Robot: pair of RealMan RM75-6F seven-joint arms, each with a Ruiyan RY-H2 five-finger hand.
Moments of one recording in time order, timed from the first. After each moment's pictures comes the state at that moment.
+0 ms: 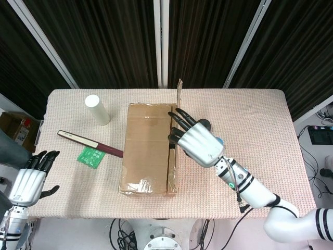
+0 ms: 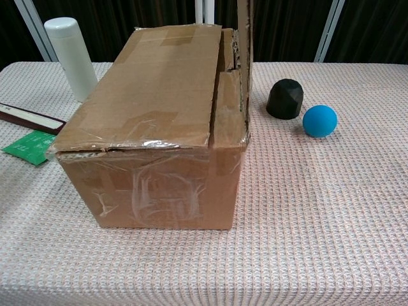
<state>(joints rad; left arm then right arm) -0.14 -1.13 0.00 -1.65 1.61 1.47 0.19 0.93 -0.99 0.19 -2.11 -1.25 1.08 -0.45</state>
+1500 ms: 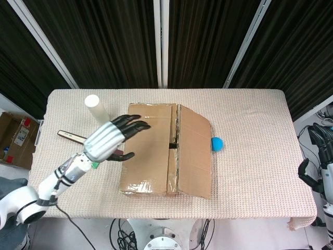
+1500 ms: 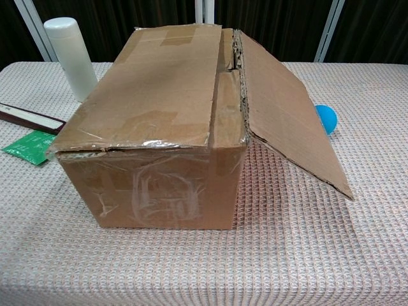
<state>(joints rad) -0.77 -1.09 -0.28 -1.79 1.70 1.04 -0.20 0.16 -1.01 0.05 -1.68 -1.62 1.83 0.37</state>
